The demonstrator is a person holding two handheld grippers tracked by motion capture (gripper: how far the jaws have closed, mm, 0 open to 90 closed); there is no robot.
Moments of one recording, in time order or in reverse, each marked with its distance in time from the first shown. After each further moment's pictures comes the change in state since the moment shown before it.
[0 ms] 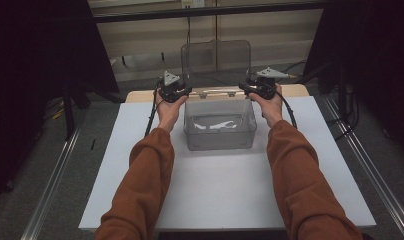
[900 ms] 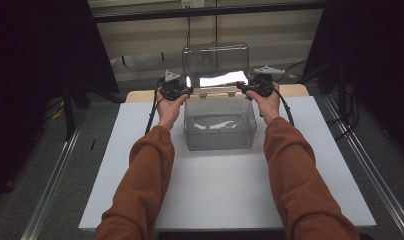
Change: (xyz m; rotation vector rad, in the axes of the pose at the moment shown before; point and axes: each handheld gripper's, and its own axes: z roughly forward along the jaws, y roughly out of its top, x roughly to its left) left arm 0.002 0.003 0.006 0.068 -0.020 -0.065; right arm 0.002 0.005 0.009 0.077 -0.024 0.070
